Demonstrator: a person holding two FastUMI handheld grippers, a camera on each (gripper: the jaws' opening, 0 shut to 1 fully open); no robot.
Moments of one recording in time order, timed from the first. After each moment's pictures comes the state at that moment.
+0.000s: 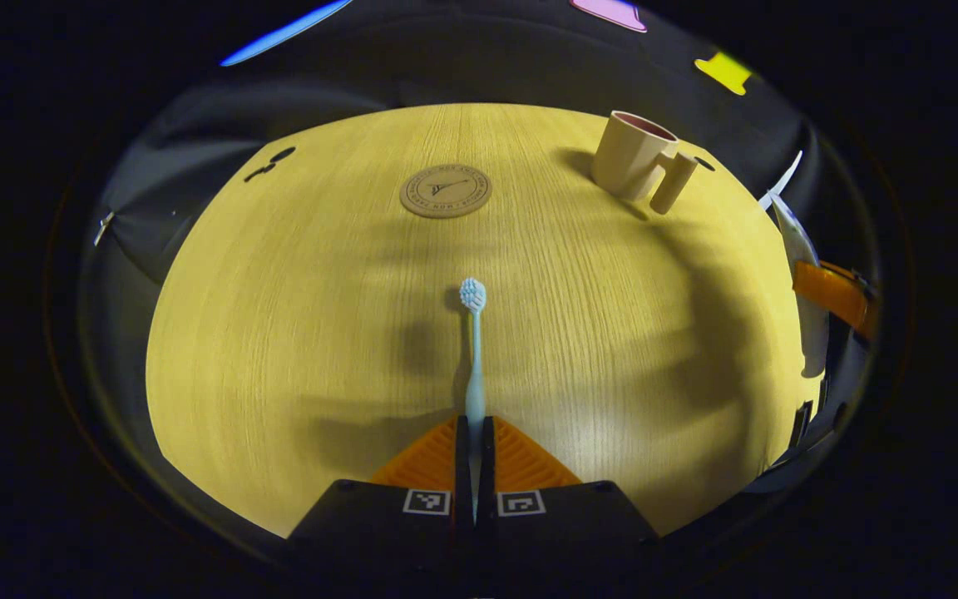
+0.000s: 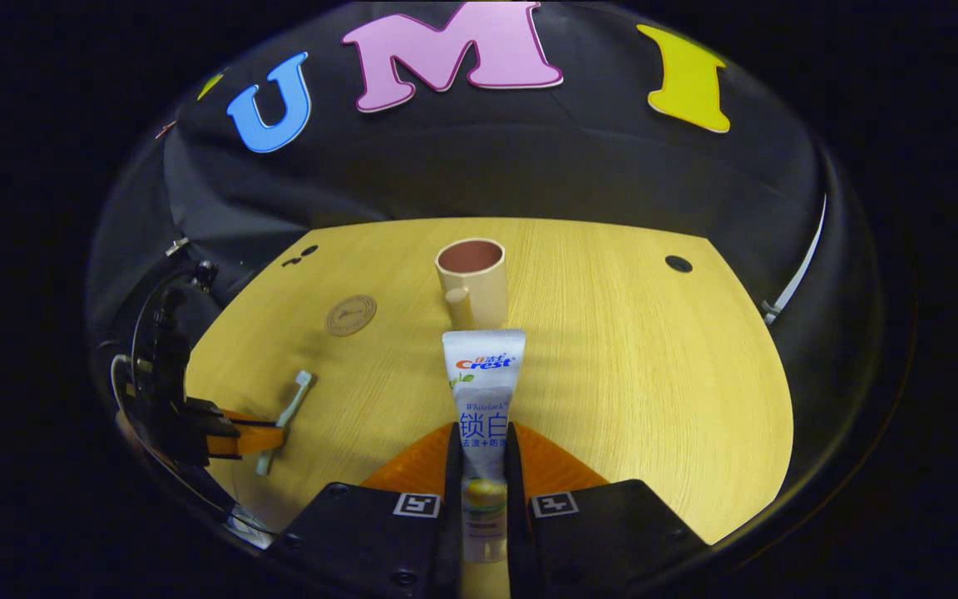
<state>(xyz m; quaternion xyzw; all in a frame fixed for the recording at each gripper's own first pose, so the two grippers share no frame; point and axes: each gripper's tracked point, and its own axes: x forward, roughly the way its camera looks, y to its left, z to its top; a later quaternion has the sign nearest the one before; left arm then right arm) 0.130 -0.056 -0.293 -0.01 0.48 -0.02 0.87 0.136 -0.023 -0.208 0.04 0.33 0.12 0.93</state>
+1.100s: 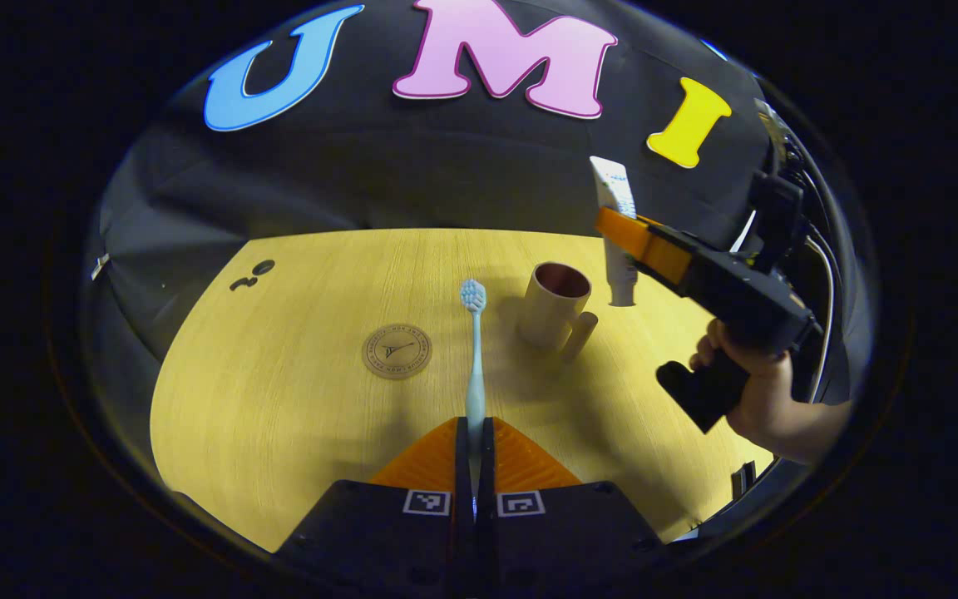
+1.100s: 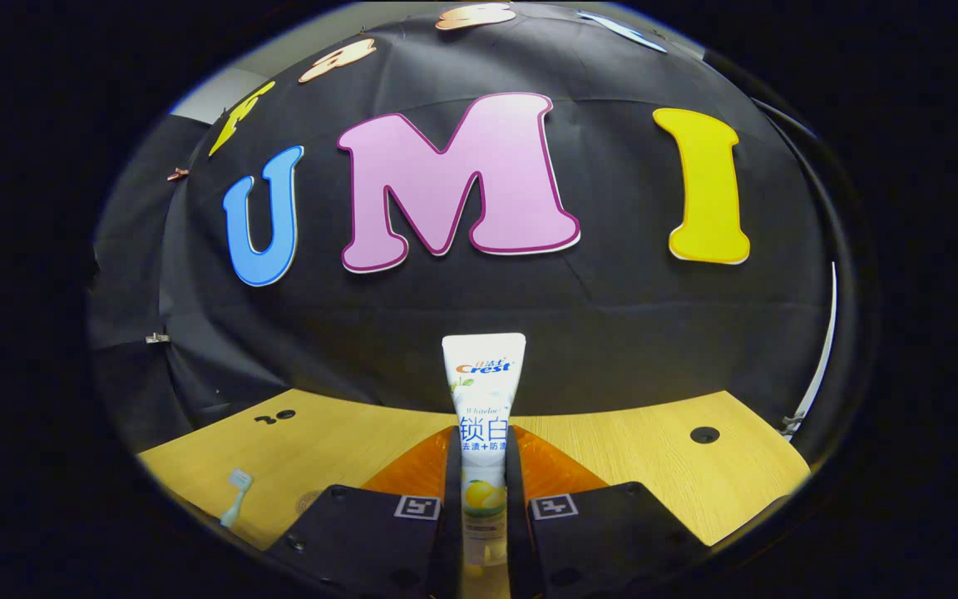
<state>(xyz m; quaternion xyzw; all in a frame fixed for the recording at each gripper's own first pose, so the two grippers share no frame) 0.188 -0.110 -0.166 -0.03 0.32 -0.07 0.94 0.323 0.012 -0.106 0.07 0.01 0.09 0.99</state>
